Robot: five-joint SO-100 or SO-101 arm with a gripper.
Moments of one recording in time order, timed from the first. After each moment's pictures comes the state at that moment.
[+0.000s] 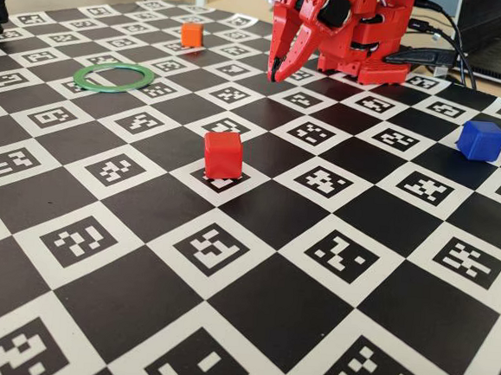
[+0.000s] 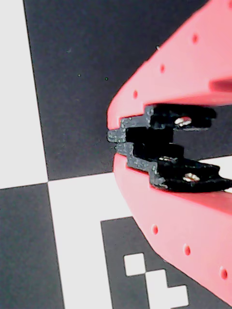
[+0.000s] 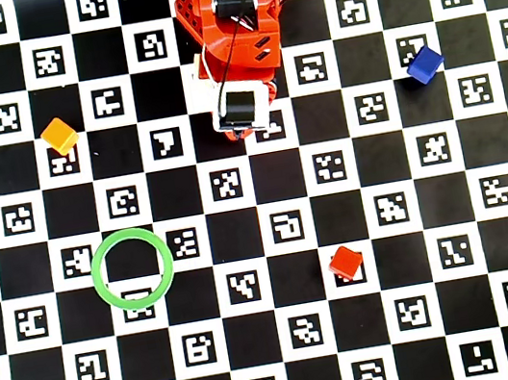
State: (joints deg) arm 7.2 189.4 179.4 71.7 -89.1
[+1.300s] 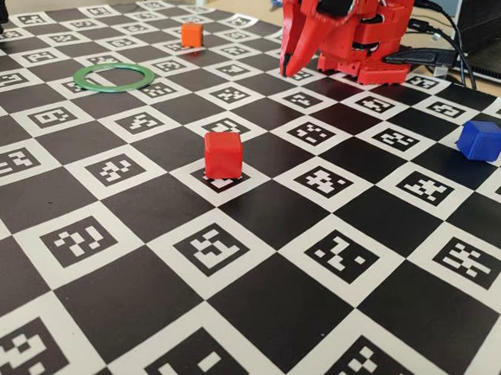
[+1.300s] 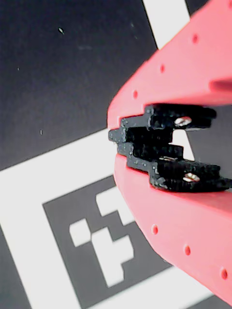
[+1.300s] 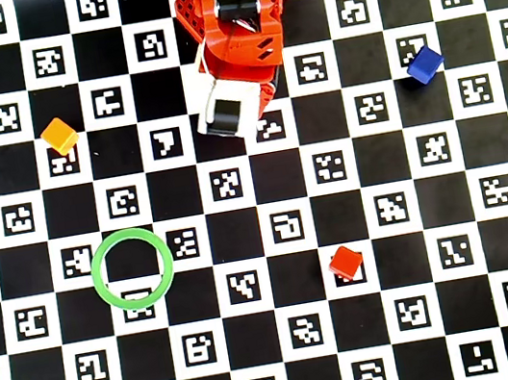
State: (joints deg) arm 3.7 163.0 159.3 72.8 -70.4
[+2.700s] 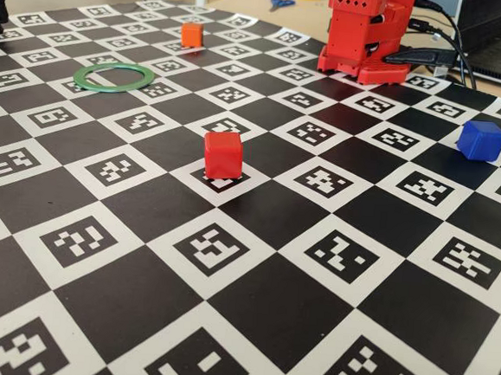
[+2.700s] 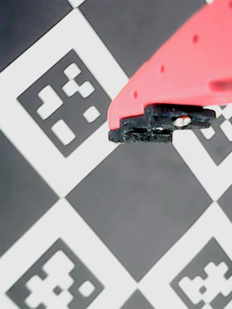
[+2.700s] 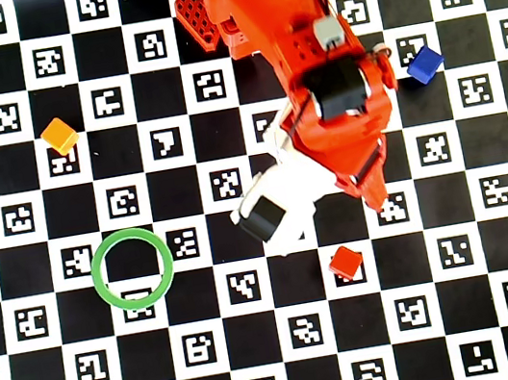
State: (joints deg) arm -11.8 83.6 64.9 99.8 -36.3
